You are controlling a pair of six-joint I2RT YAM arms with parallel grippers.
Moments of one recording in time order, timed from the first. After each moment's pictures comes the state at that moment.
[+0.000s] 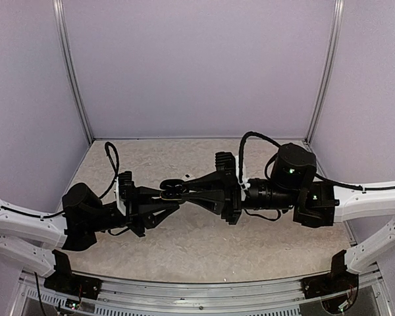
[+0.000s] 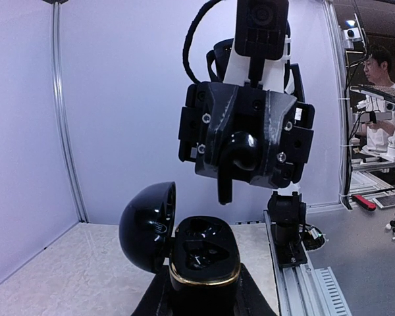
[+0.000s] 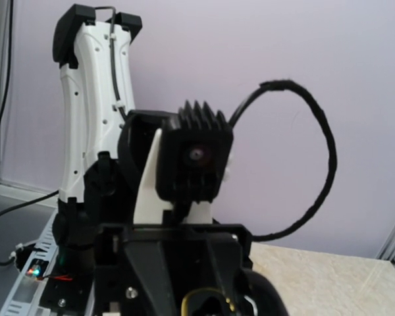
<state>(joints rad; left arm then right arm) -1.06 1.15 0.40 1.05 0.35 0.02 1.23 1.28 0.93 0.42 -0.32 -0.25</state>
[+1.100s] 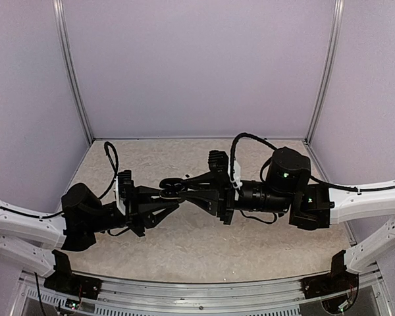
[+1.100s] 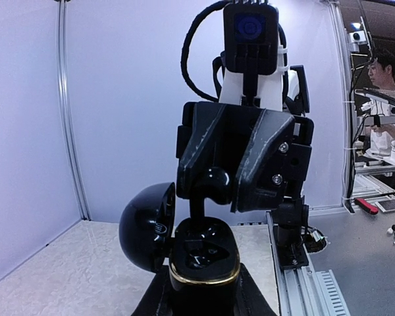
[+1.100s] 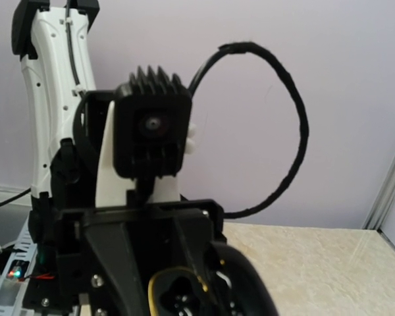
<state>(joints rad) -1.07 1.14 0.40 1.04 0.33 0.02 1.23 1.31 0.92 0.44 -0.21 -0.20</state>
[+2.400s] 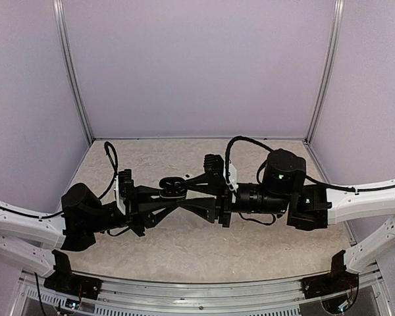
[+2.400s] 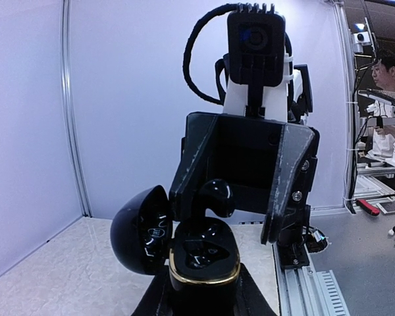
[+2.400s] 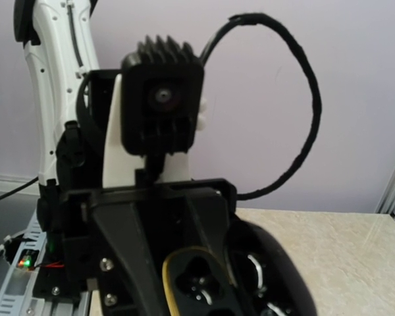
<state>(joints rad) -1.07 1.14 0.40 1.02 0.31 0.01 1.23 1.33 0.92 0.42 -0.22 -0.18</state>
